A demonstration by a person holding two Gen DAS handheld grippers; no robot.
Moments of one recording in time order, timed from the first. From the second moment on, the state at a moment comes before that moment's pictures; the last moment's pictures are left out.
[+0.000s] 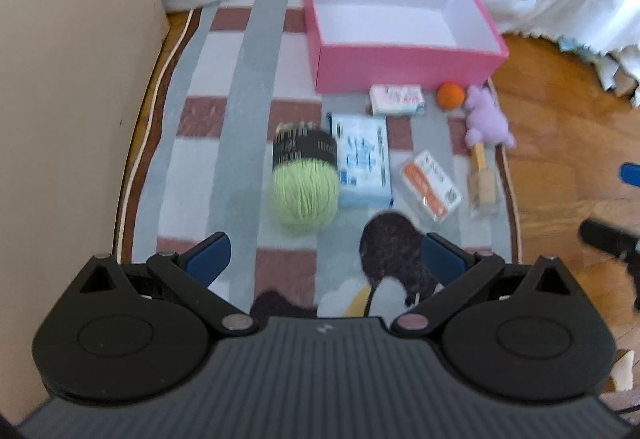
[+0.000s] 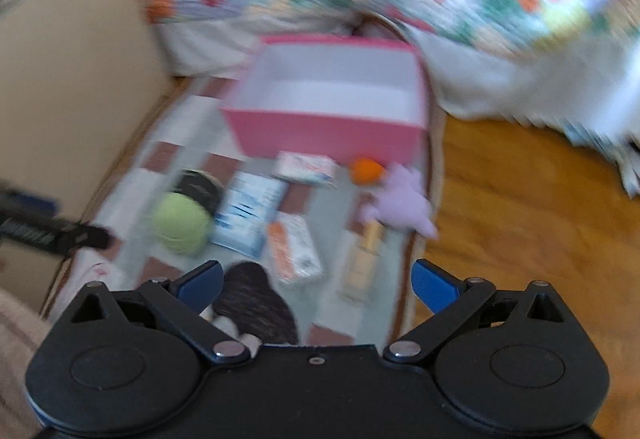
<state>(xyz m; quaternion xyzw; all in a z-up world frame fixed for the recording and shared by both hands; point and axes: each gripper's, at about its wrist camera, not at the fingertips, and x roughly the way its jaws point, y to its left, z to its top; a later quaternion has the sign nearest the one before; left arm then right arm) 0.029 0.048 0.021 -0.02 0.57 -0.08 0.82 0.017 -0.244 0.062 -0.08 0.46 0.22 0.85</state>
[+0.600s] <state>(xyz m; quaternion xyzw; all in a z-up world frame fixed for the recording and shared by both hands) 0.118 0.094 -0.069 -0.11 0.56 -0.07 0.81 0.063 -0.096 -0.054 -0.09 0.46 0.42 0.78</state>
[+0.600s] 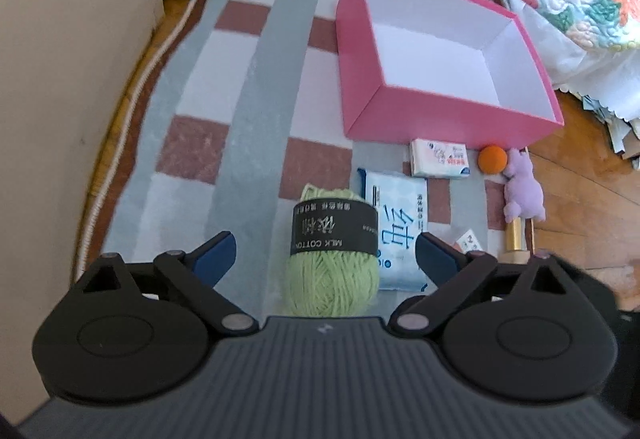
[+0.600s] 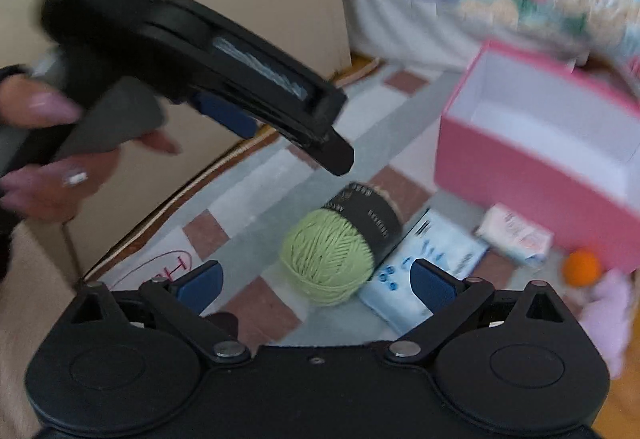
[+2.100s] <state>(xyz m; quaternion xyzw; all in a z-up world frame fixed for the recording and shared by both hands) 0.074 0.047 -0.058 -0.24 0.53 -0.14 0.80 0.043 -0.128 -0.061 -0.10 0.41 0.40 0.81</state>
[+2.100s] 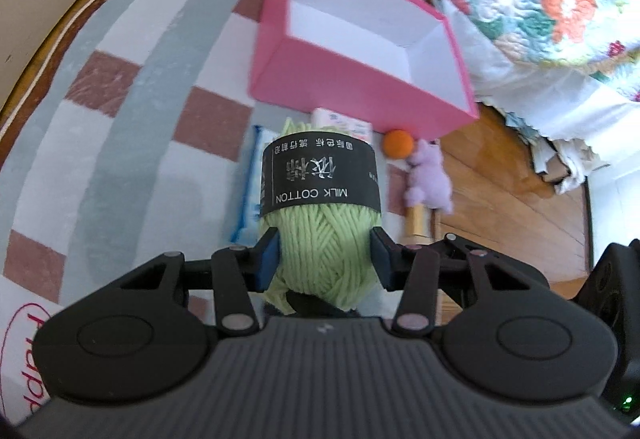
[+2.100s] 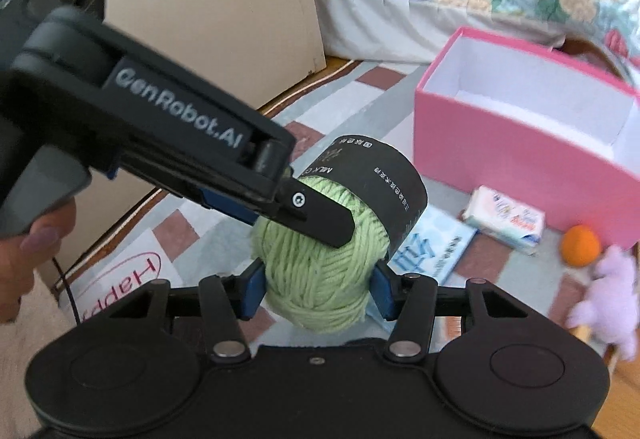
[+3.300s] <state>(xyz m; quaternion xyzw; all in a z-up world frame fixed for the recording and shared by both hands) 0.197 -0.048 0.089 -0.22 0.49 -0.26 0.80 0.130 -0.209 0.111 -0.10 0.38 0.26 0.88</state>
